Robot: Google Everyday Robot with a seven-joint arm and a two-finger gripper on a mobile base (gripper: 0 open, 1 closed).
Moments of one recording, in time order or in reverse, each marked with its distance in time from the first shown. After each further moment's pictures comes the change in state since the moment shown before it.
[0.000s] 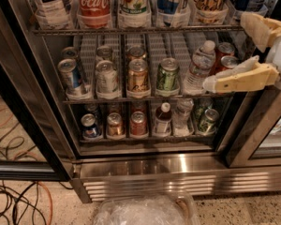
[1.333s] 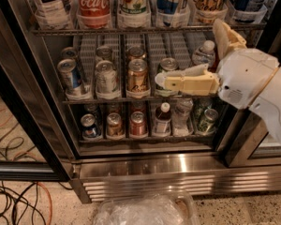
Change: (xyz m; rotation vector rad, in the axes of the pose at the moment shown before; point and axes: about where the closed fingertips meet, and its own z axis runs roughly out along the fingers) arm -0.005 0.023 0.059 0.188 -0.167 0.033
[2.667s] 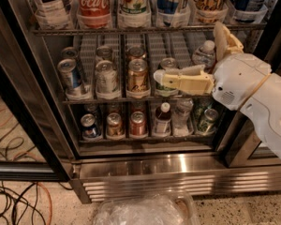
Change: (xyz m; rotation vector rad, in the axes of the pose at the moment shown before) arm 0.011 -0.009 0.005 0.071 -0.046 0.020
